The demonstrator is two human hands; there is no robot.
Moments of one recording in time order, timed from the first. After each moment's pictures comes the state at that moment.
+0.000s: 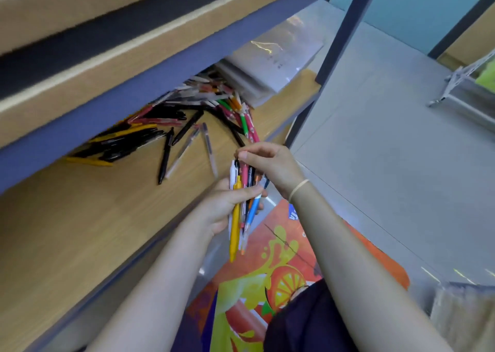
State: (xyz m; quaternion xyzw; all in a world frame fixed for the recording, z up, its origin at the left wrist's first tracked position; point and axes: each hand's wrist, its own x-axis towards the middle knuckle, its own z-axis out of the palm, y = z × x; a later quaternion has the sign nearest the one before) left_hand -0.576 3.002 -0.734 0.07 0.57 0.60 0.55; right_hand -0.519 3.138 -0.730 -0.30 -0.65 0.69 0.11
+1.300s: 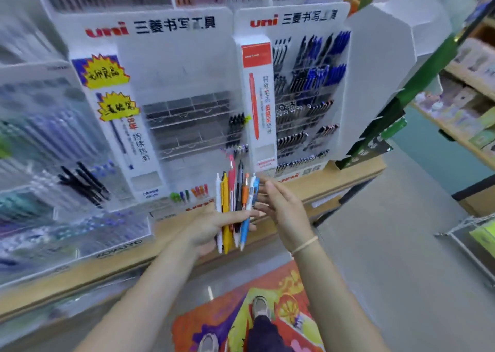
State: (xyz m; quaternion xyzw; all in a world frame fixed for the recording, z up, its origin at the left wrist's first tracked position) left_hand -0.544 2.721 -0.150 0.02 0.55 0.72 0.43; right_hand -0.494 2.881 -0.151 -0.20 -0.59 0.78 0.06
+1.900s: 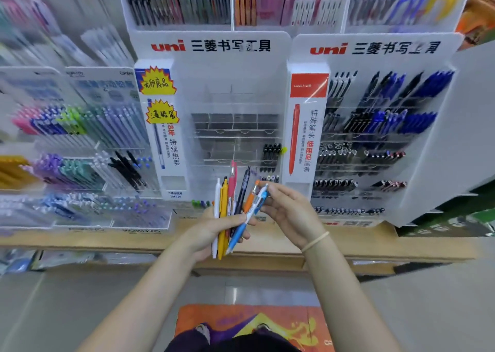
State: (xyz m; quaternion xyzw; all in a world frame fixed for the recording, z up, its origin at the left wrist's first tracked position) left_hand -0.572 2.761 -0.136 -0.11 0.59 0.75 0.26; right_hand -0.602 2.950 -0.147 -0.05 -0.51 0.84 -0.19
